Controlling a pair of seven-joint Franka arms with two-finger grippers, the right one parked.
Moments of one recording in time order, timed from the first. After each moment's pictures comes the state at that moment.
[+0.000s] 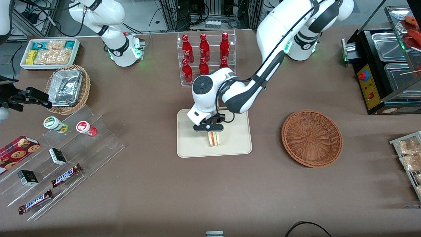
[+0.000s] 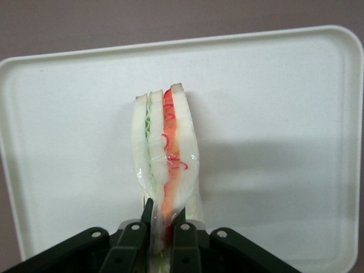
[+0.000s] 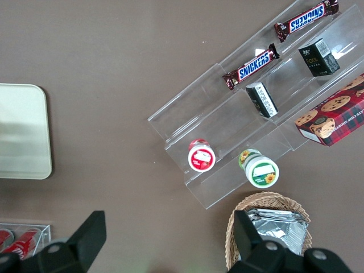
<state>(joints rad) -0.60 0.77 -0.32 -1.41 0.32 2.11 -0.97</state>
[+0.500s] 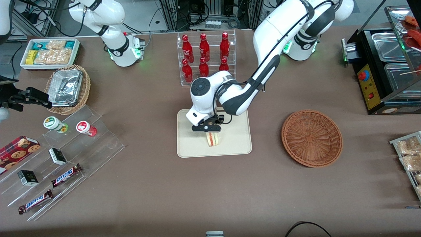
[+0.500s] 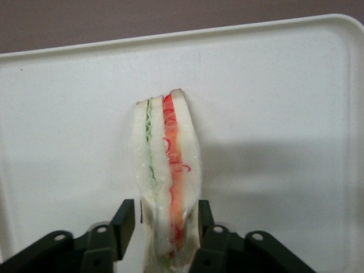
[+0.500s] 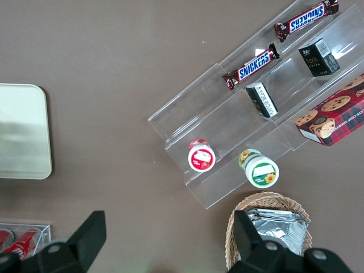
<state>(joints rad) -0.61 0.79 -0.32 -1.40 0.34 2.13 -0.98</state>
